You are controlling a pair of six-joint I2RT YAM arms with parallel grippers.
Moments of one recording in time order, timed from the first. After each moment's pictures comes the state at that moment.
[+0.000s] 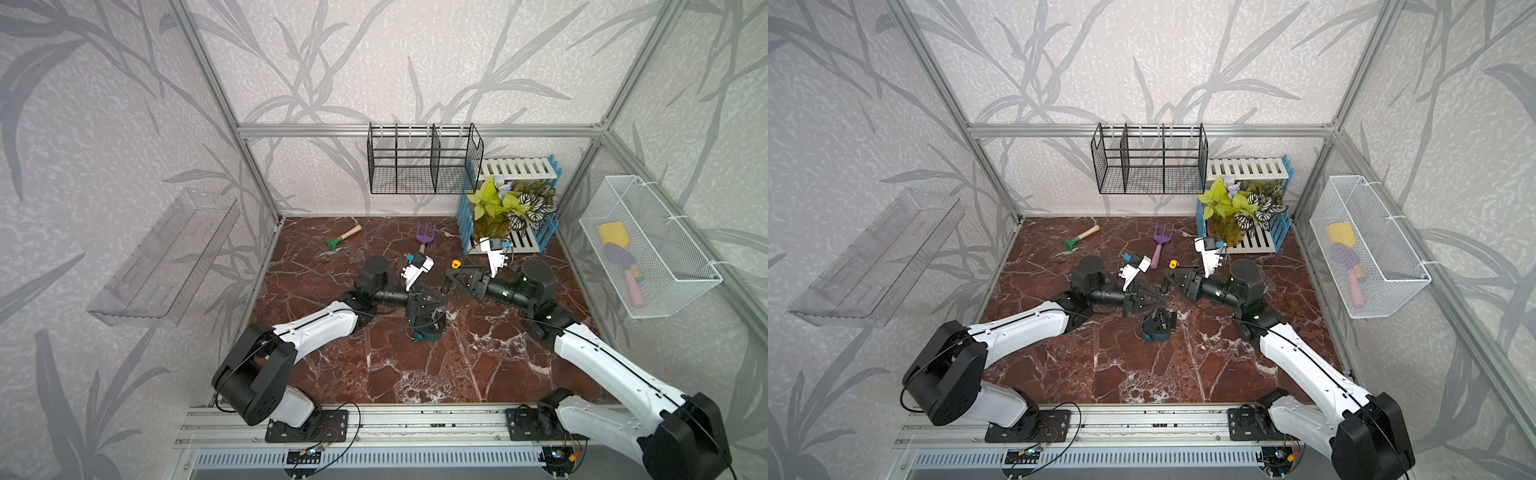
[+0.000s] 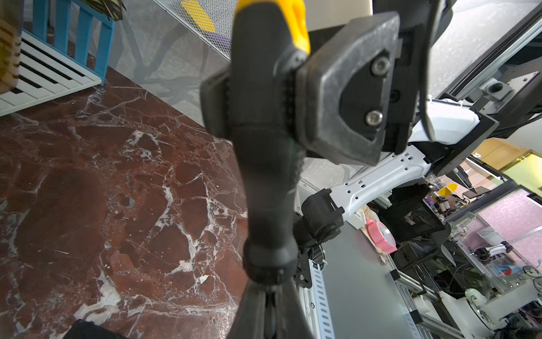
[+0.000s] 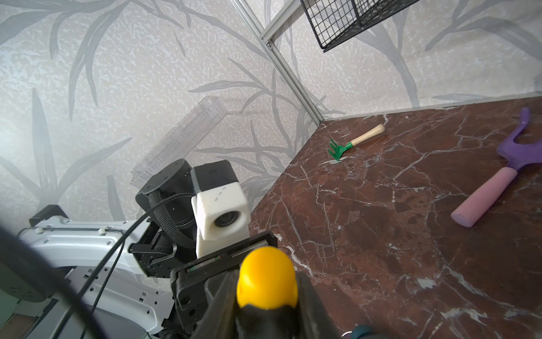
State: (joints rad) left arm -0.61 1.49 0.83 0.46 1.02 -0.42; right arm 0.45 1.07 0.71 0.28 -0.62 0.67
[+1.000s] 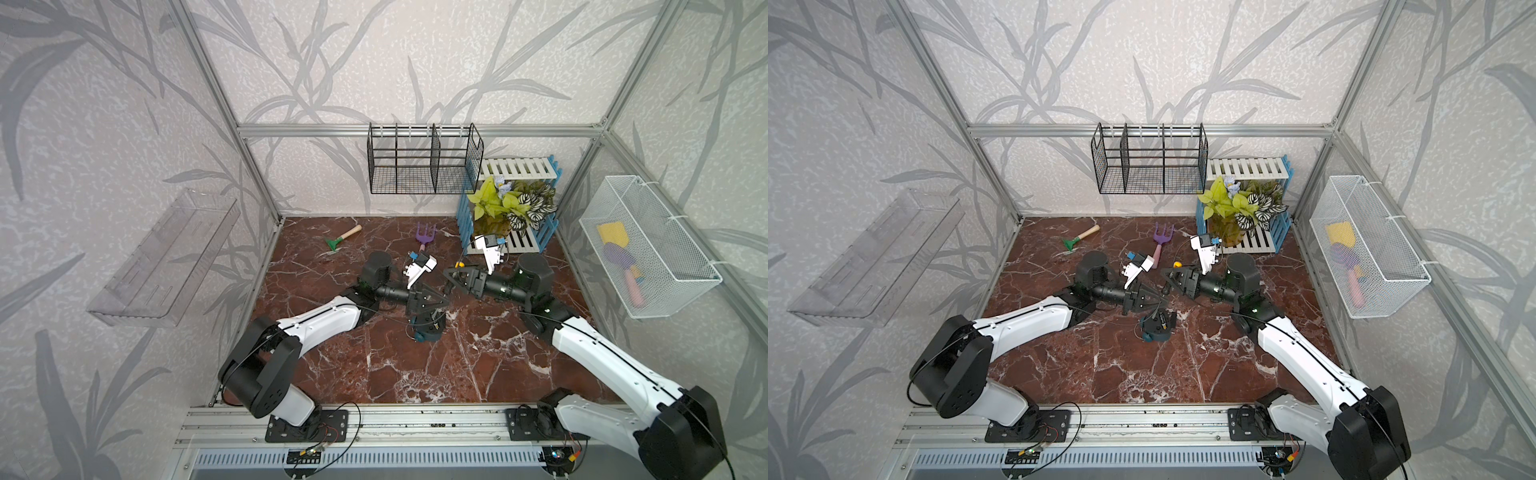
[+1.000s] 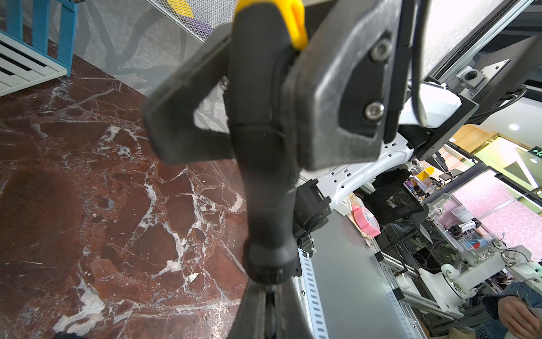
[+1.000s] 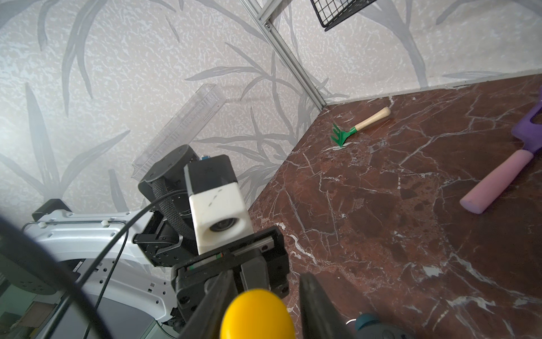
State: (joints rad) left arm -0.59 1.53 0.87 0.44 1.12 -0.40; right arm 0.45 1.11 0.77 0.20 -0.67 0.65
